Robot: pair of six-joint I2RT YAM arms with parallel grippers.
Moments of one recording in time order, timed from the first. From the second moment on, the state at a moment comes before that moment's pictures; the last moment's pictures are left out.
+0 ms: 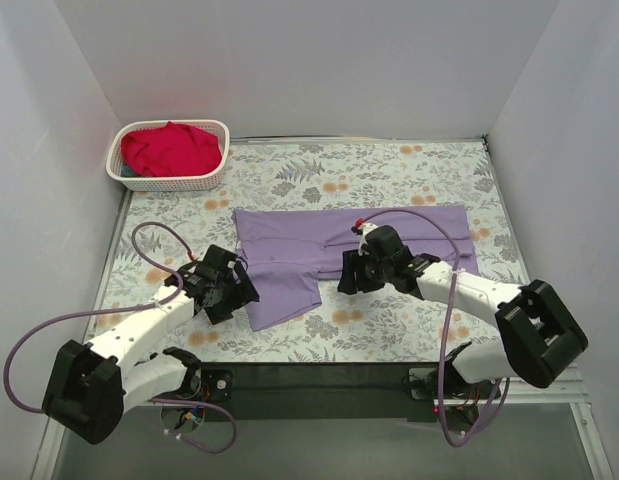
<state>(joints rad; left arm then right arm) -0.46 1.05 0.57 -0.64 -0.06 -0.95 0.65 1.33 0.67 -0.19 -0.19 0.43</state>
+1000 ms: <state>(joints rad) -0.64 1.33 0.70 -0.59 -0.11 -1.04 0.86 1.64 0.79 -0.02 -0.26 0.53</state>
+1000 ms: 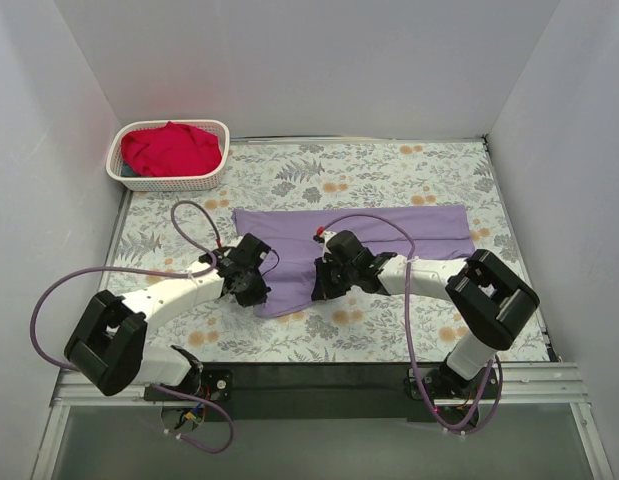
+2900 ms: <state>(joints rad) -0.37 1.94 1.36 -0.44 -0.17 -0.75 0.51 2.03 1.35 -0.12 -0.34 0.46</state>
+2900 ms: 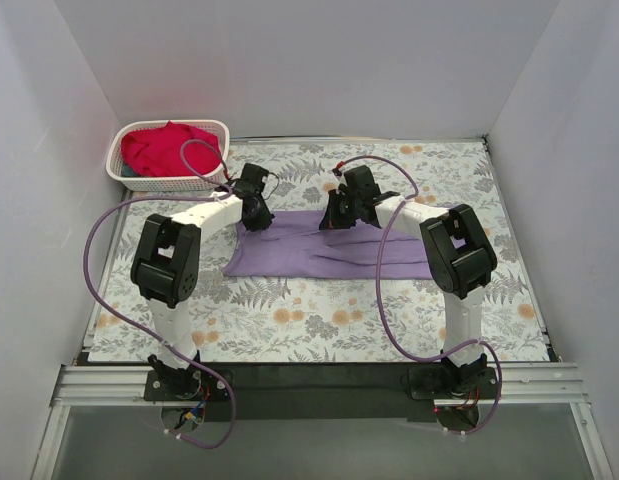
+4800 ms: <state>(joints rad) -0.32 1.57 0.86 -0.48 -0.26 -0.86 0.64 1.68 0.97 -0.26 -0.08 0.36</state>
